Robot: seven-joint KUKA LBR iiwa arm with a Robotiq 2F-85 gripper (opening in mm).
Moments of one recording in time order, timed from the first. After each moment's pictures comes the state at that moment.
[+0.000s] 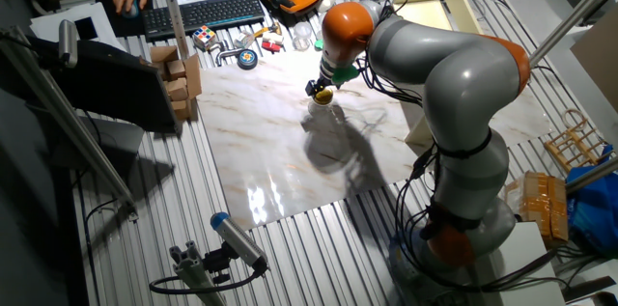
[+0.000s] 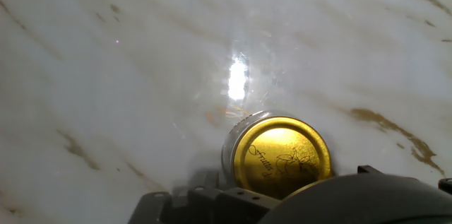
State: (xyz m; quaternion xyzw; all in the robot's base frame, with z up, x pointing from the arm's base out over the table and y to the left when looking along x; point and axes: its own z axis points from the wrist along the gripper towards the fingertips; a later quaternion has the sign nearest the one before) arm 0.583 0.124 0.119 -0.05 1.00 -0.01 0.05
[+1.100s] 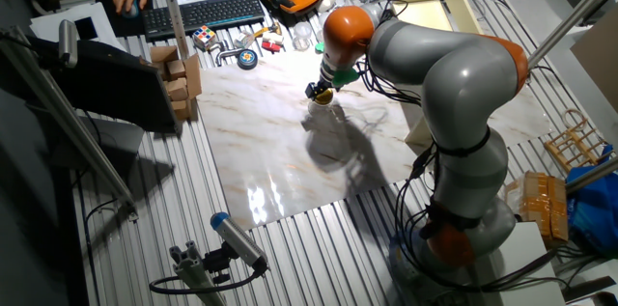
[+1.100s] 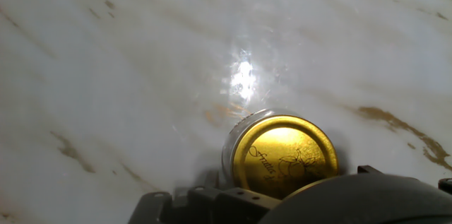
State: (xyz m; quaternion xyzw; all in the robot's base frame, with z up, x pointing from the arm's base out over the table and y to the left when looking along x) arm 0.582 0.123 0.106 -0.04 1.00 0.00 0.05
